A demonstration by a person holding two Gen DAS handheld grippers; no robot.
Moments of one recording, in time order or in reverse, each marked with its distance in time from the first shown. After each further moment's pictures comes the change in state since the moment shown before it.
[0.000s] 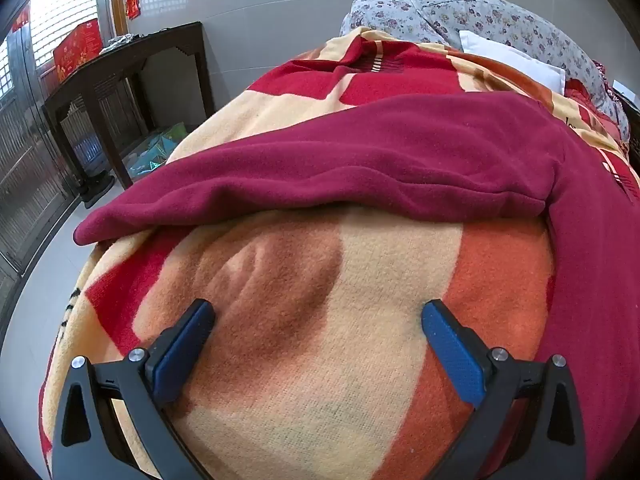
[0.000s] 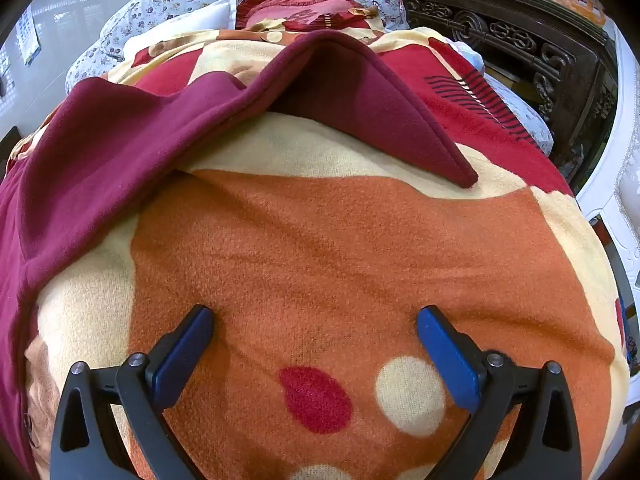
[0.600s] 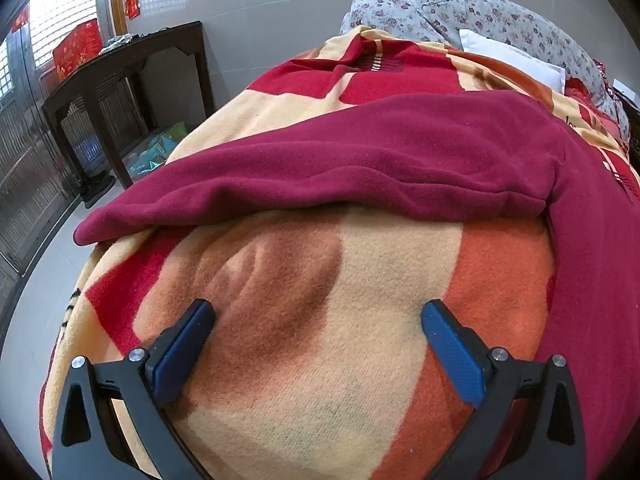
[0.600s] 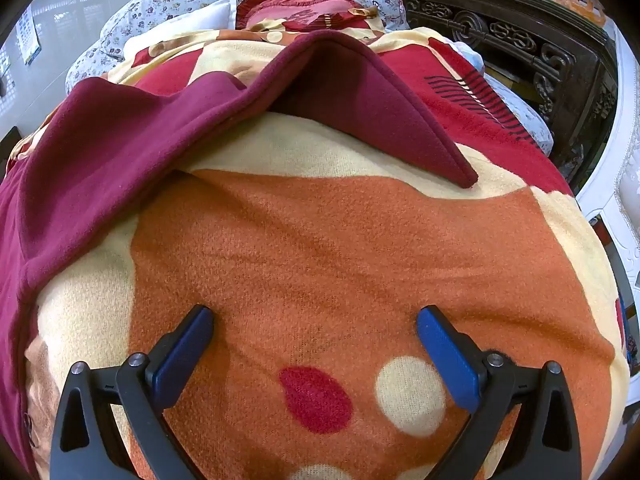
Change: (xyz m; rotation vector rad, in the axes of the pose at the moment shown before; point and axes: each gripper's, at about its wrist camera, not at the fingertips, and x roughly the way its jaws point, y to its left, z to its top) left arm 0.000 -0.001 0.000 0.011 0.003 0.009; right arm -0.001 0.000 0.000 -0.001 -0.001 0.000
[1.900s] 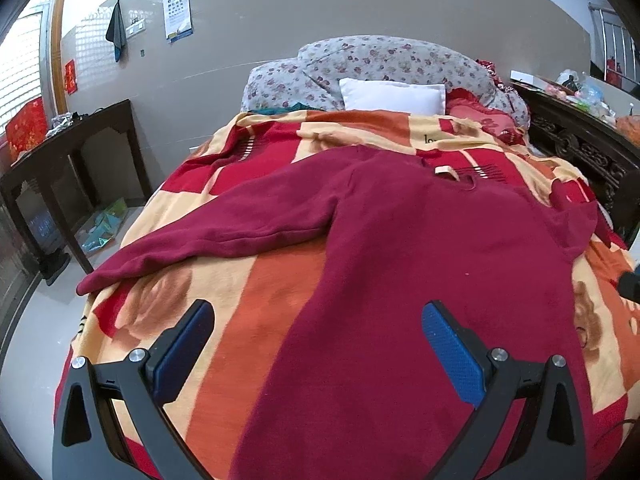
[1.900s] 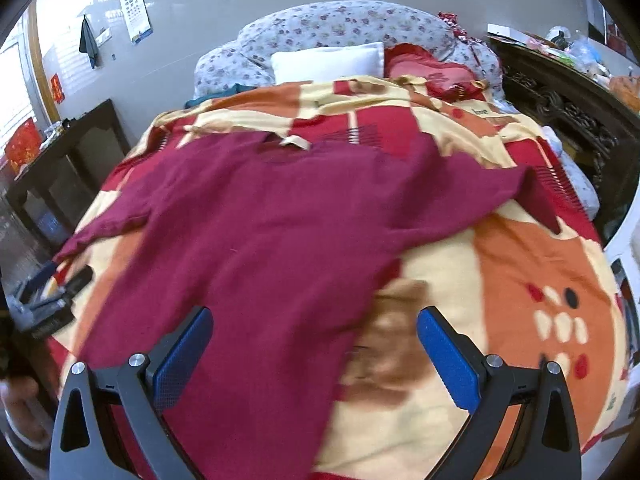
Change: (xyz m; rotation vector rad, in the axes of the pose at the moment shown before) left arm -0.151 -0.099 -0.028 0.193 -0.192 -0.216; right arm -0.183 0.230 -0.057 -0.157 -0.132 0.211
